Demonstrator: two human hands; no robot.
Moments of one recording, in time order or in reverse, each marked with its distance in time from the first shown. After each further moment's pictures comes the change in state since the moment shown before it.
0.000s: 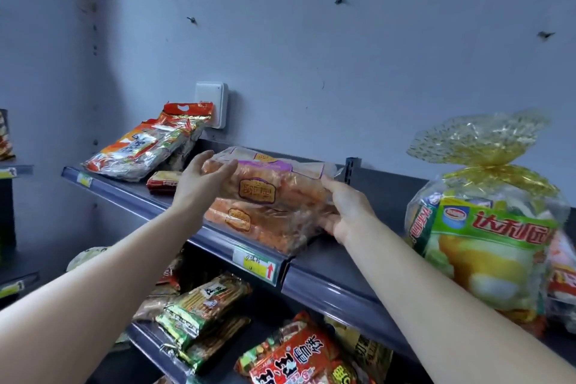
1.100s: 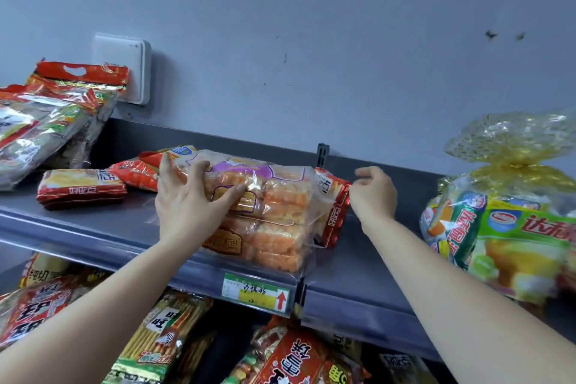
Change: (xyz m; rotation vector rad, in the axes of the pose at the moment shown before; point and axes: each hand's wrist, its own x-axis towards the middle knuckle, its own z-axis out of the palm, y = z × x) left_hand 0.081 -0.076 0.025 0.562 -0.118 0.290; right_hand 0.083 0.014 -0.017 -0.814 0.781 -0.529
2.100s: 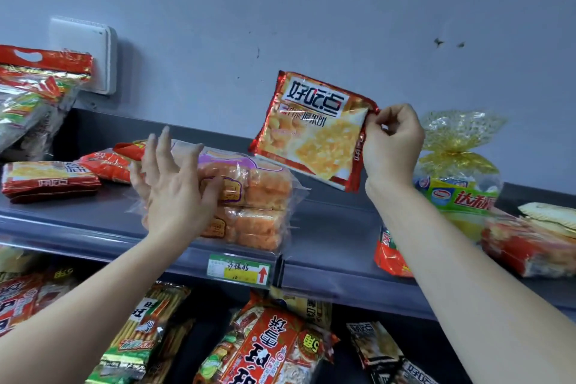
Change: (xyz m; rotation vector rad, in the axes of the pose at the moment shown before) left_hand -0.024 0.012 -0.013 -0.003 0.150 0.283; right_hand -0.046 -0.085 -0.085 0.497 0.272 -0.304
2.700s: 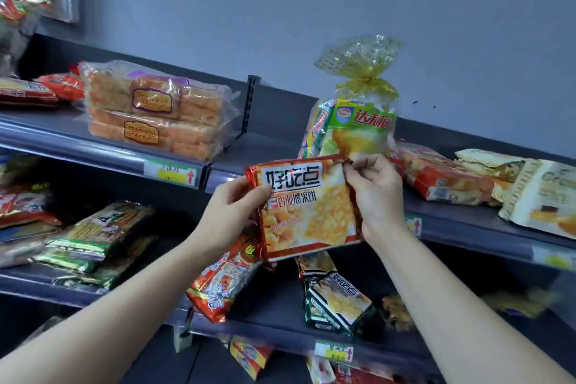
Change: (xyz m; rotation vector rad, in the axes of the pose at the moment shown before) left_hand -0.186 0.178 -0.011 -1.031 -0.622 -0.414; right_hand -0.060 0.051 -0.218 0.010 -0.331 0.412
